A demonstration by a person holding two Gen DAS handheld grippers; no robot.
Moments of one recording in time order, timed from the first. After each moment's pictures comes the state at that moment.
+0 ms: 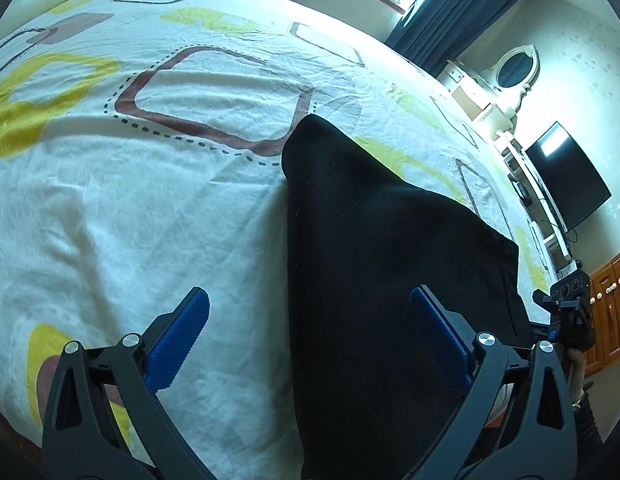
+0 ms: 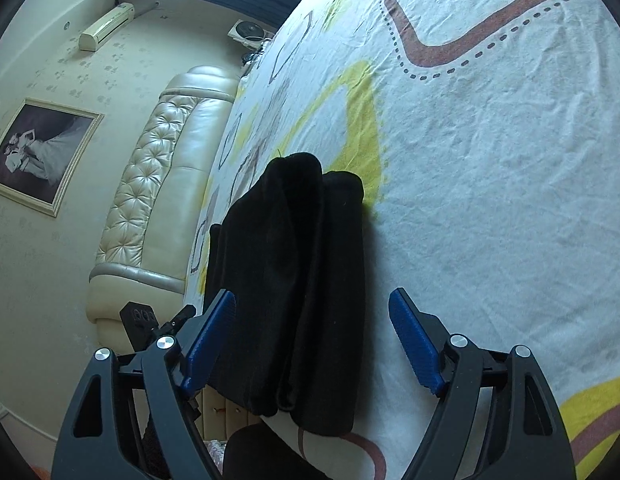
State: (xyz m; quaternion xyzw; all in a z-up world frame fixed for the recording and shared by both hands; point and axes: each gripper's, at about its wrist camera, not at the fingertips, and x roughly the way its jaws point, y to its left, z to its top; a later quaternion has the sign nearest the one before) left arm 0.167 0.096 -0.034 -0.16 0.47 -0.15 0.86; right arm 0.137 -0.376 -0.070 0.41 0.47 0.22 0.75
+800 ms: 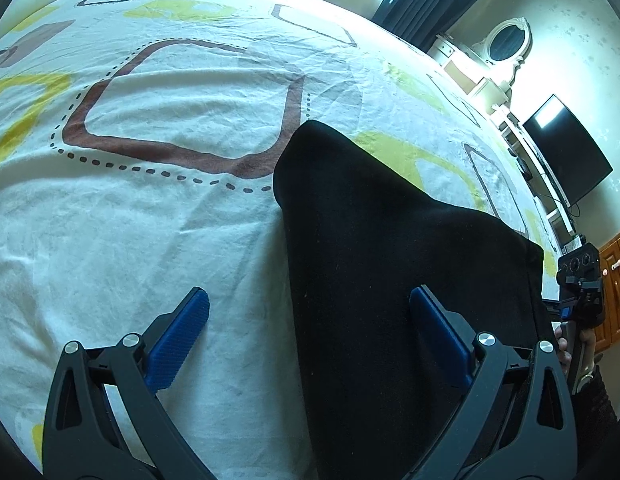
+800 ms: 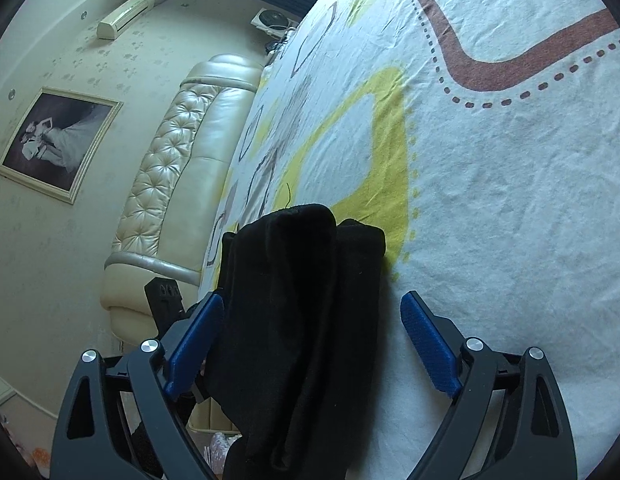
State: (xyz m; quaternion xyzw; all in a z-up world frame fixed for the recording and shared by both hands) left arm 0.220 0.086 -0.049 -0.13 0.49 -0.19 0.84; right arm 0.179 -0.377 -0.073 0.41 0.46 0.28 0.74
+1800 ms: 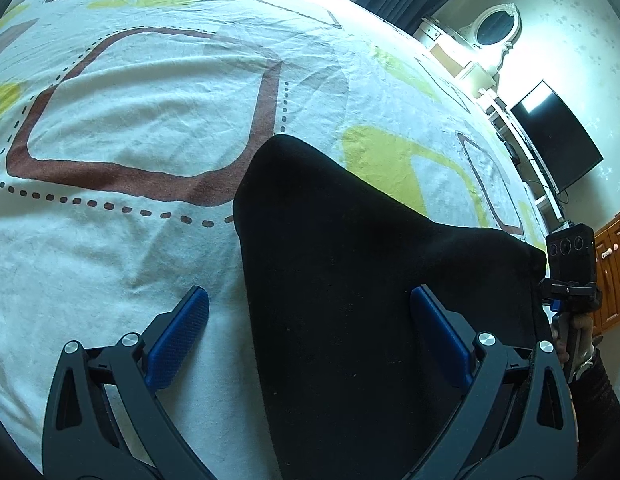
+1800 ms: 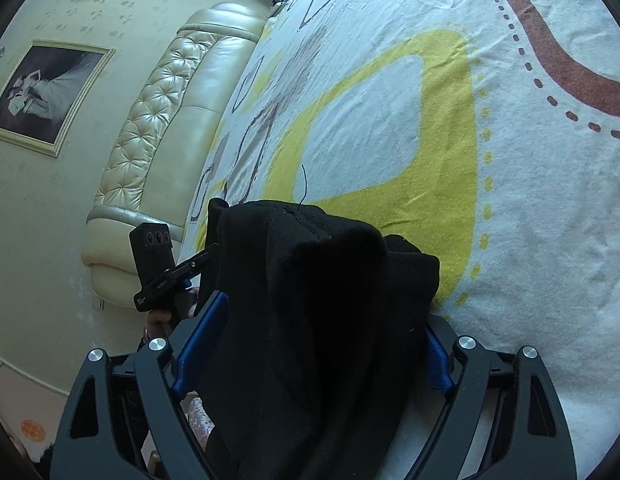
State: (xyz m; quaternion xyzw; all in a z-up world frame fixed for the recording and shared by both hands) left arm 0.256 0.070 -0.062 -0.11 0.51 -0.23 0.82; right arm 0.210 -0.330 -0.071 0.34 0.52 0.31 0.72
